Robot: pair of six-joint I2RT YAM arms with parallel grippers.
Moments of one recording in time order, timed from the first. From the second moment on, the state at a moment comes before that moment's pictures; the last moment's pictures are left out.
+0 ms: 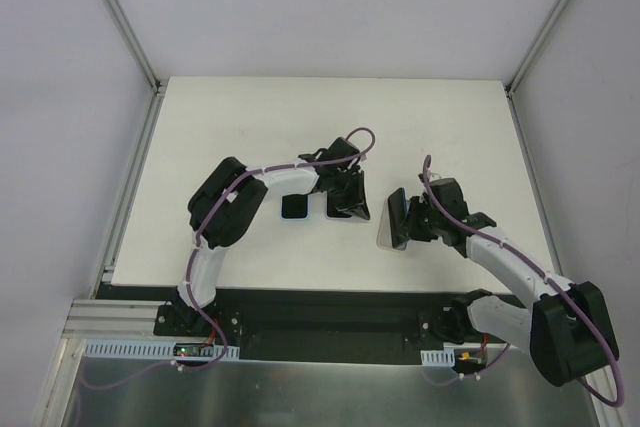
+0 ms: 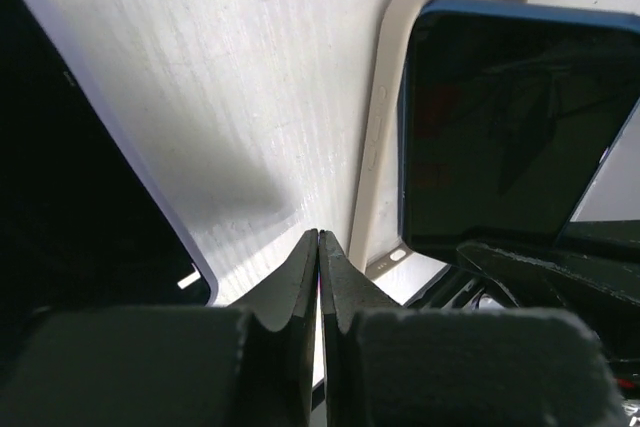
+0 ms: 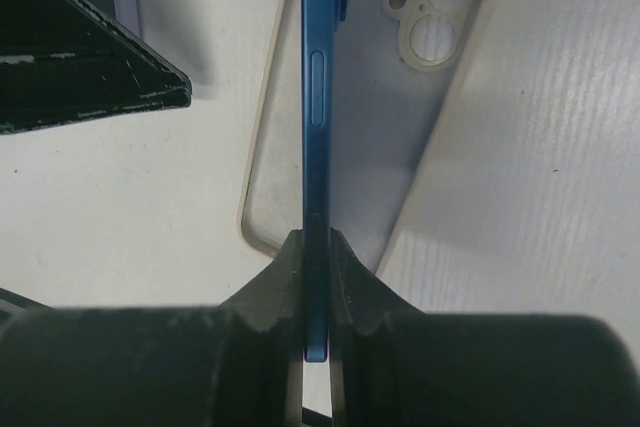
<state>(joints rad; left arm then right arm) -0.77 2.09 1.40 -0.28 0.49 -0.82 0.39 1.08 0.52 -0.37 -0.14 0.46</state>
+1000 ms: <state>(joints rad) -0.88 2.09 1.34 -0.22 0.49 -0.88 0.30 1.16 0.51 -0.27 -0.29 0.51</state>
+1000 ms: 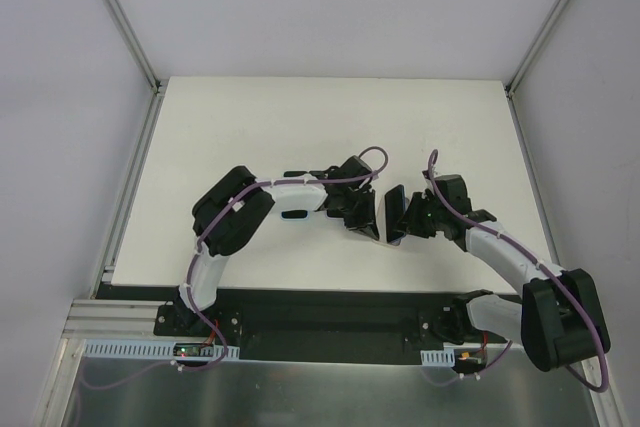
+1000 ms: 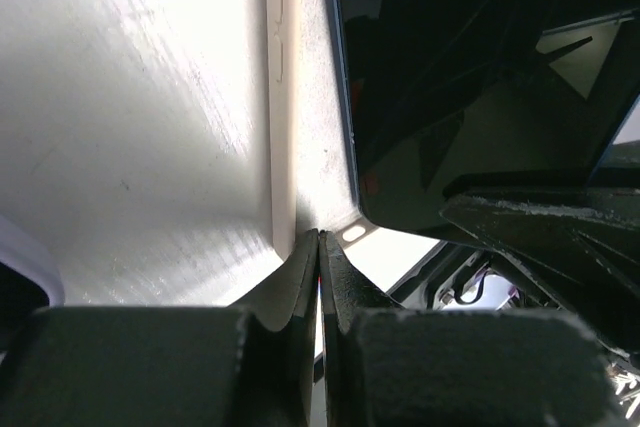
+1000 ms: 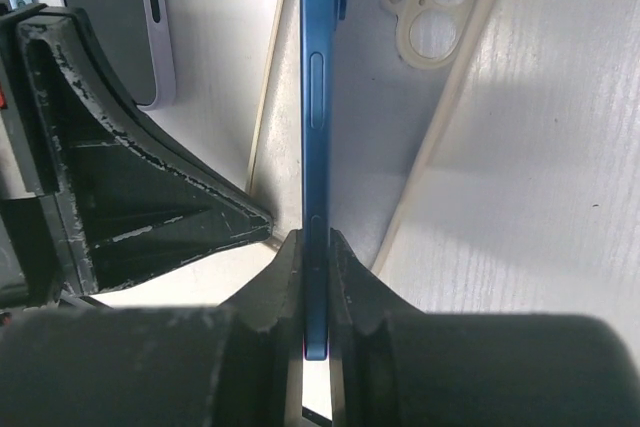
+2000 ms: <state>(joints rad) -0.88 2.08 1.39 -0.37 0.35 -0.79 0.29 1.19 0.49 -0.19 -0.35 0.54</state>
